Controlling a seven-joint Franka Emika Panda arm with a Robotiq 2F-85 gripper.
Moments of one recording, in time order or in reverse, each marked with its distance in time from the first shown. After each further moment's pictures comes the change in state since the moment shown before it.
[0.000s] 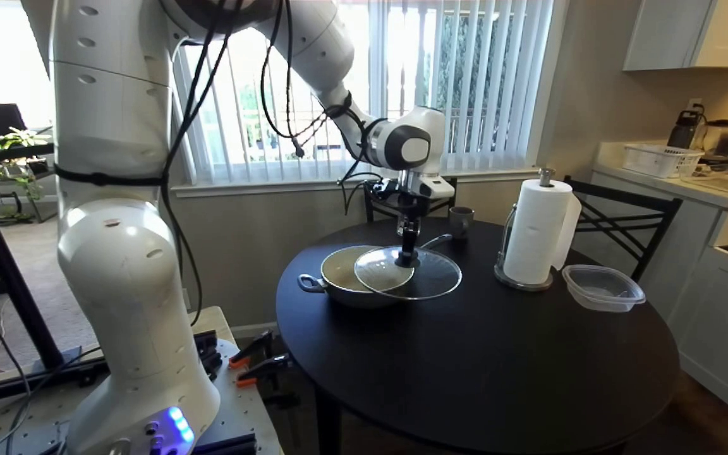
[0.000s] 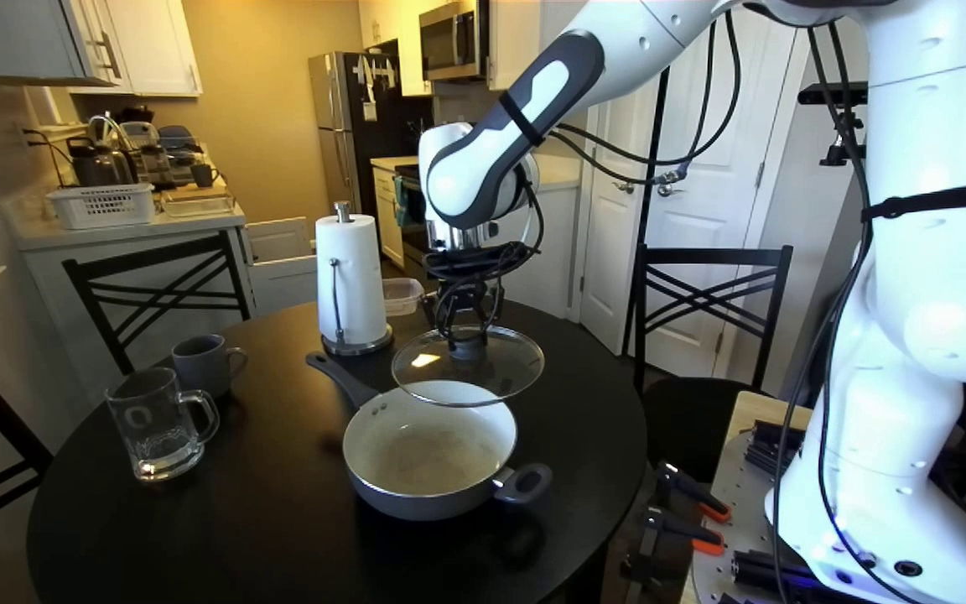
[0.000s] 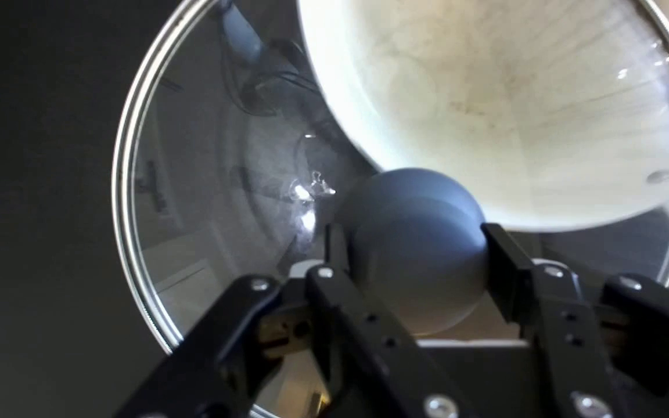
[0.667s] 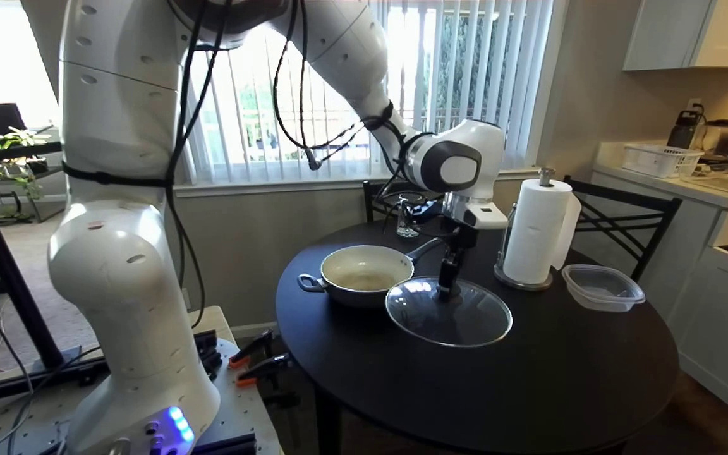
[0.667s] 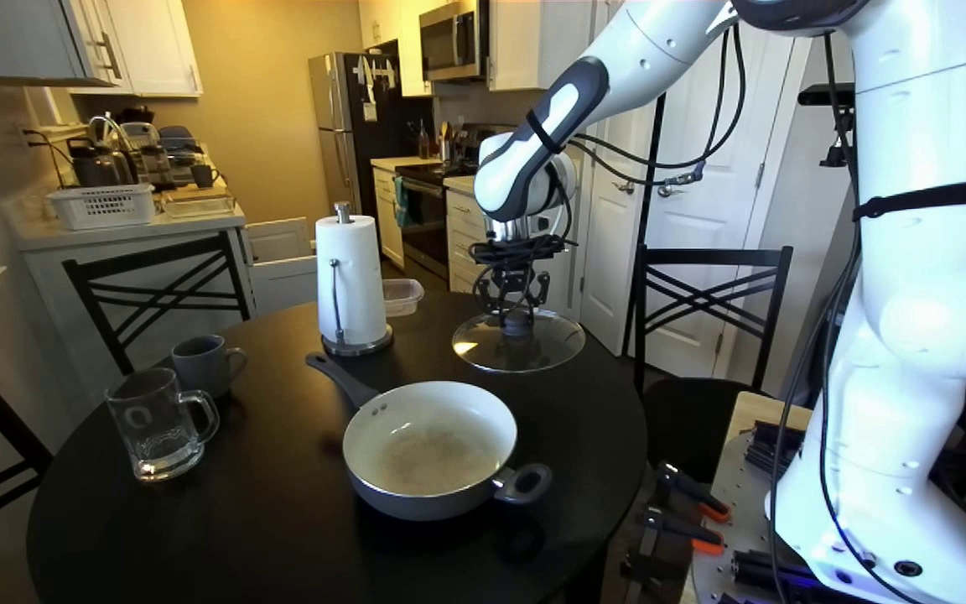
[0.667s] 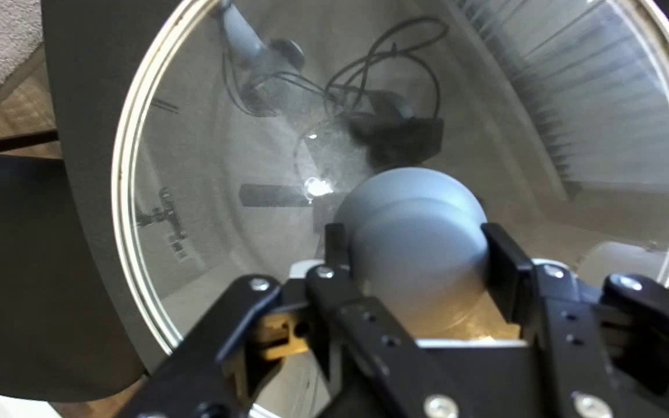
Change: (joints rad) arm -0.141 0.045 -0.124 0.011 0.001 0.002 0.004
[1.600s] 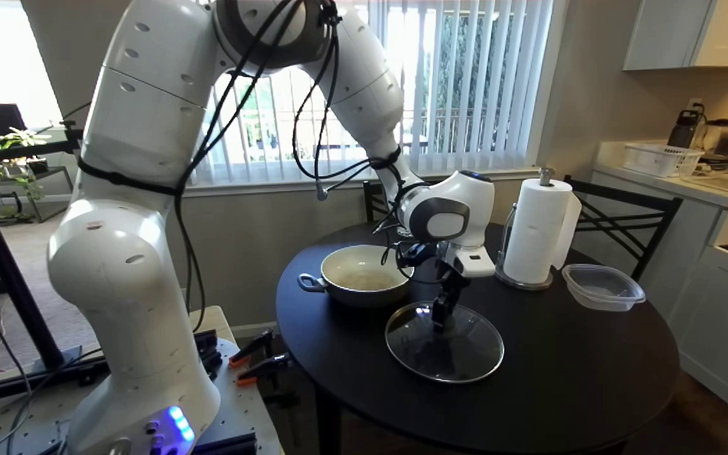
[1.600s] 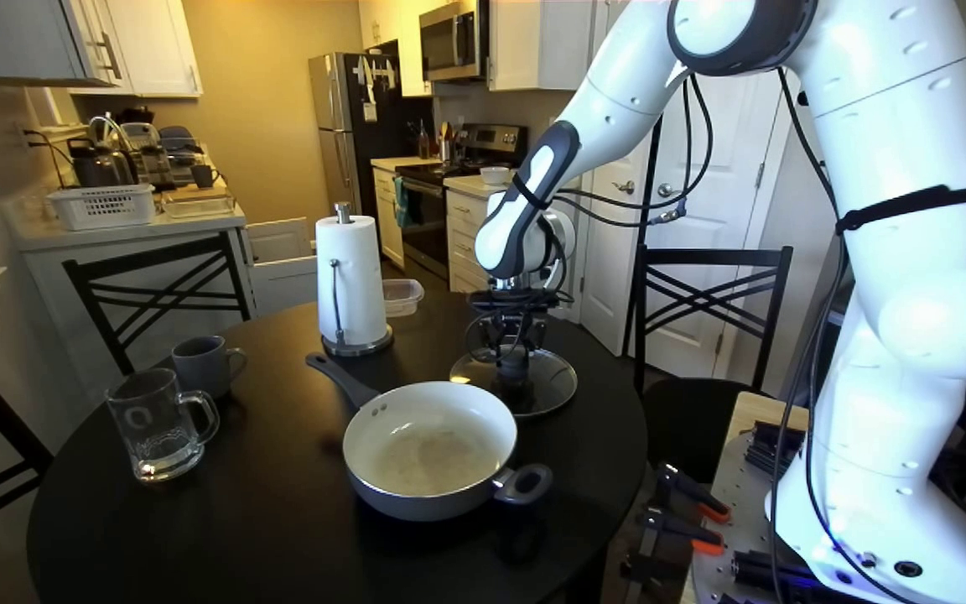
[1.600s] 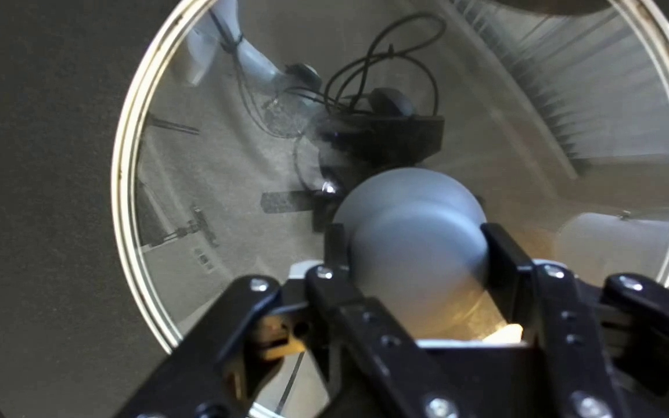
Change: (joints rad) arm -0.004 0.172 0.015 -0.038 0.126 0.253 0.000
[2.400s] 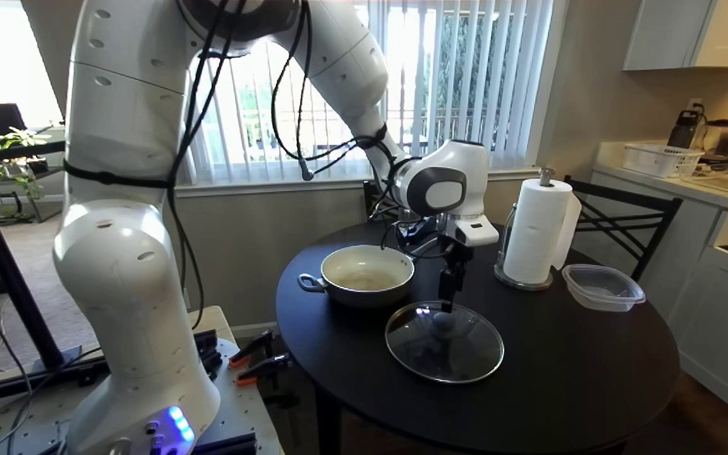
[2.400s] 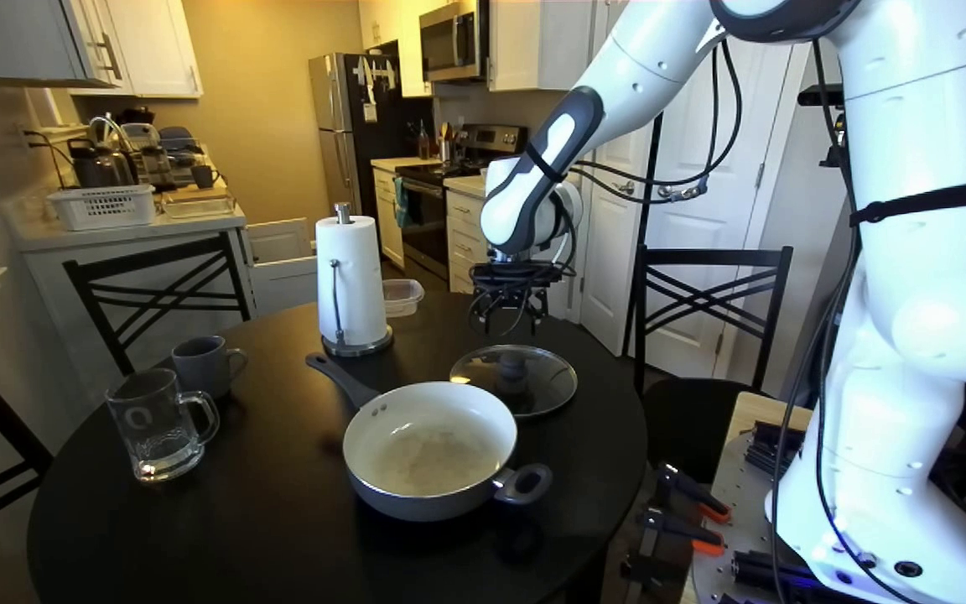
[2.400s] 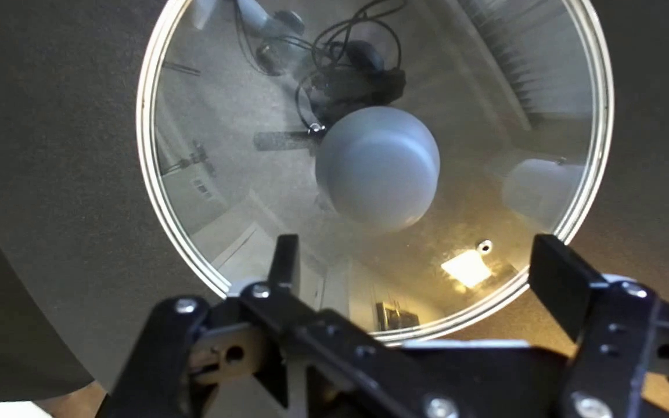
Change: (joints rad) arm 0.082 -0.135 -0.077 -0.048 -0.102 0.005 0.042
